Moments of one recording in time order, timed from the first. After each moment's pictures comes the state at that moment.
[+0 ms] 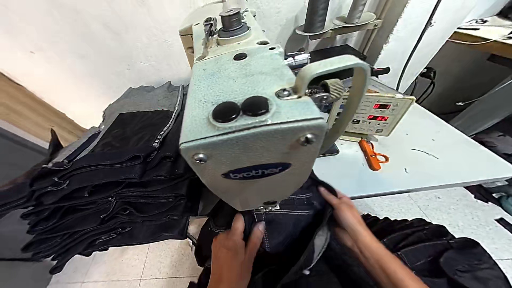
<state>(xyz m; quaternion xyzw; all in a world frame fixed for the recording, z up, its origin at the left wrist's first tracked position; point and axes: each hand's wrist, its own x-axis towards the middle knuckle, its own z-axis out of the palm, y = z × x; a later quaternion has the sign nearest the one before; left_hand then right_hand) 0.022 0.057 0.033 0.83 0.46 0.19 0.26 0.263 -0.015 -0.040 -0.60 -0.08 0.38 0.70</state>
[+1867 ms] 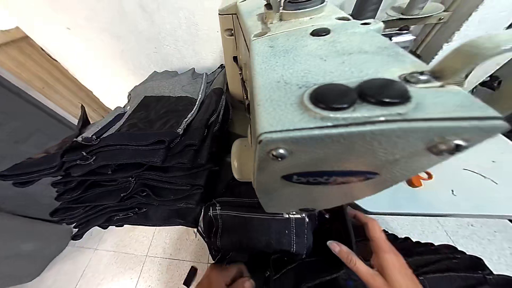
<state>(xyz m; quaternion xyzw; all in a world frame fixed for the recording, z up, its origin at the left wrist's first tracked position) -0.077 0.064 0.017 0.80 0.26 0.09 0.54 0.233 -0.068 0.002 -0.73 -0.48 0.25 0.43</state>
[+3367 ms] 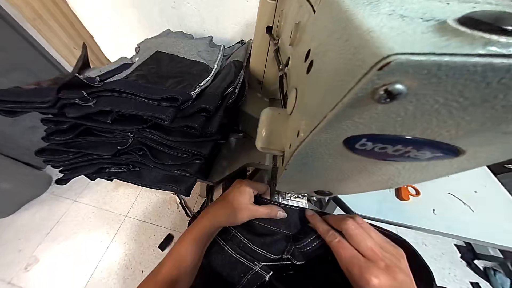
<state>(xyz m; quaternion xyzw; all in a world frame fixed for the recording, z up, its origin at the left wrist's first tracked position) 0.015 0.125 0.025 0.78 0.25 0.15 0.56 0.224 -0.040 0.037 -0.57 -0.76 -0.18 0.26</state>
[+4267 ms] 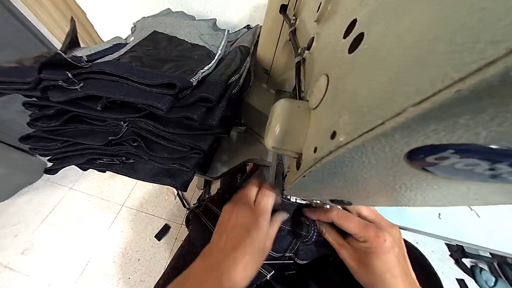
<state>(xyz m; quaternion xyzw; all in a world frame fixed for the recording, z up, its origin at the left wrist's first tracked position) 0.021 0.068 0.045 0.86 0.37 0.29 0.20 0.222 -0.011 0.037 -0.62 -0.69 -0.02 0.37</state>
